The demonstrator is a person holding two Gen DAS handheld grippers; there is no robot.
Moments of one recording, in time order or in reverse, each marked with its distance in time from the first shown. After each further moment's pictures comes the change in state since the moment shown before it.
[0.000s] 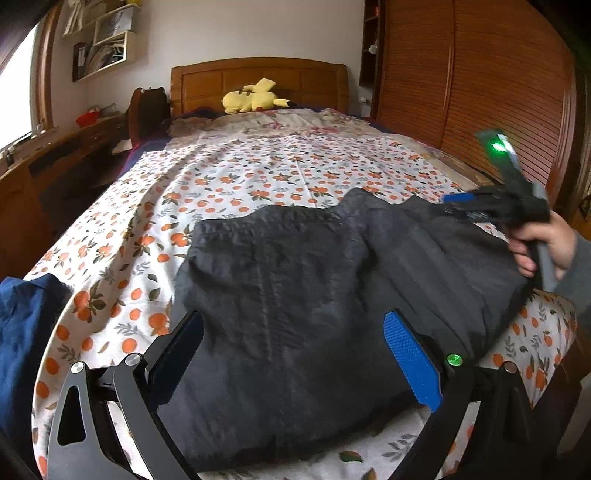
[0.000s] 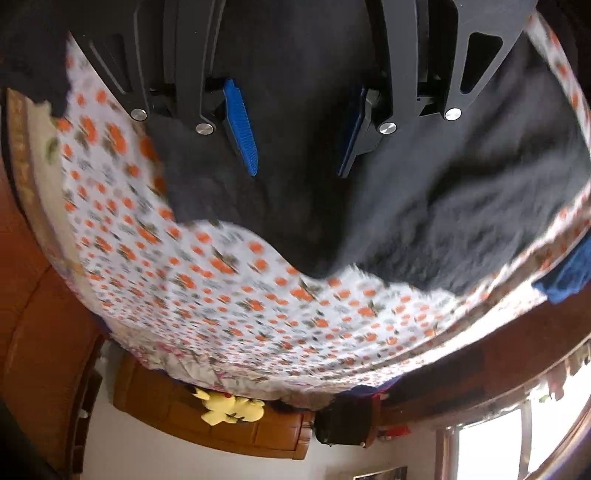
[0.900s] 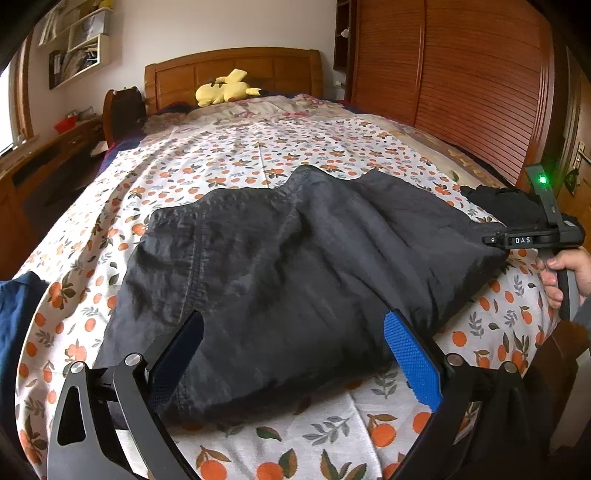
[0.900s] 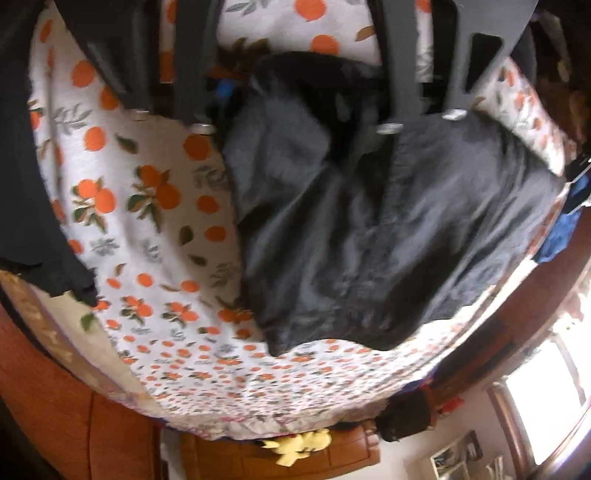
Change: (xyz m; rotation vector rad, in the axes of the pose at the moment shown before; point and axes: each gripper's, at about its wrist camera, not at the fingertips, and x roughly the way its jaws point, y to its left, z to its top) left arm -0.006 -0.070 -0.020 0.060 0.052 -0.041; right arm -0.047 -0.078 -0.135 0.328 0.081 0.140
